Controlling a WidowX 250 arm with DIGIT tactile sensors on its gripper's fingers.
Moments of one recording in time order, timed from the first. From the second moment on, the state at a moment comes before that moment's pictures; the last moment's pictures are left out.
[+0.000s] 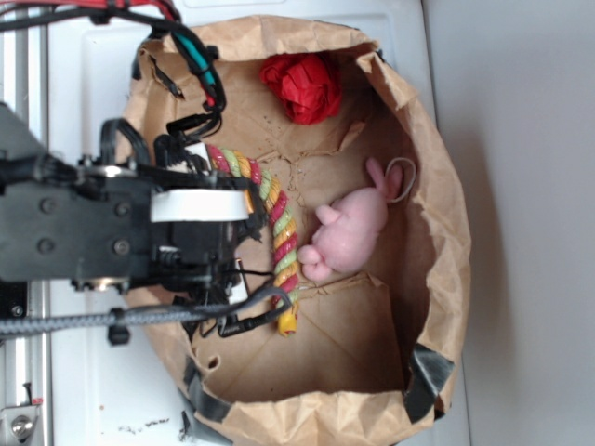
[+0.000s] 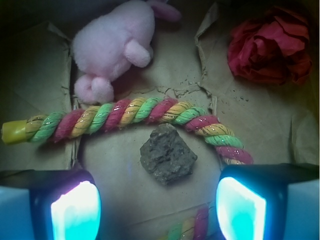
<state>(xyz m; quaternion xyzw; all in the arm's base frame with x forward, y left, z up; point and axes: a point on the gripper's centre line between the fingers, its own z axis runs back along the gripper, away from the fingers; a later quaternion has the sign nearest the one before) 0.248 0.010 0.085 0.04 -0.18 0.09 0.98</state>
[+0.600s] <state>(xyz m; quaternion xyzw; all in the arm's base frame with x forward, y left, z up) 0.262 0.008 0.058 0.06 -0.16 0.10 0.98</state>
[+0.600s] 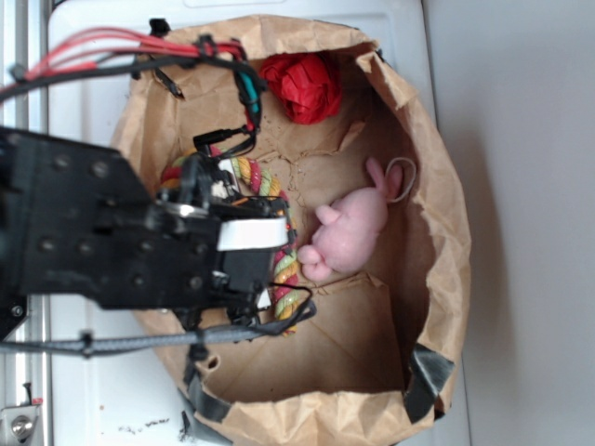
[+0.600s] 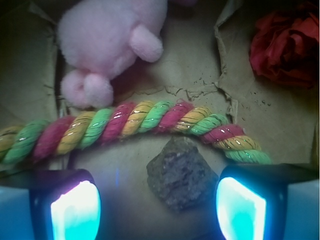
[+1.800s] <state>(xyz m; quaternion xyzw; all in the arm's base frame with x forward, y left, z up) 0.263 0.013 0.060 0.05 -0.14 0.09 0.99</state>
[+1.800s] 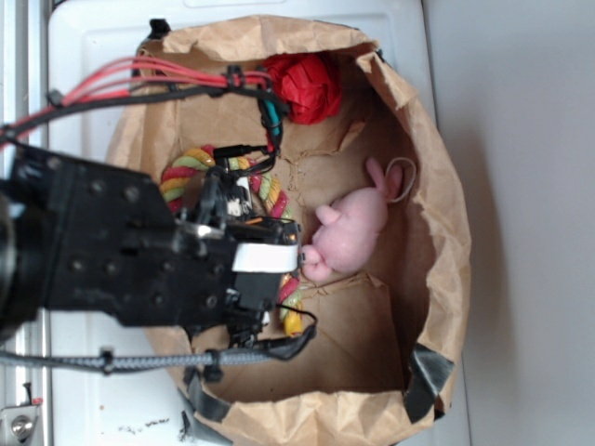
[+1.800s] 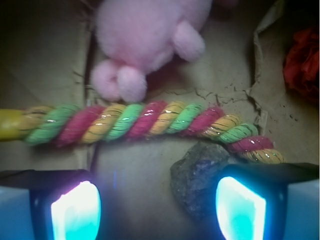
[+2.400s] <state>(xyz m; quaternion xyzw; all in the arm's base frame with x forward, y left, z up) 0.275 0.031 0.068 0.03 -0.12 0.09 0.99</state>
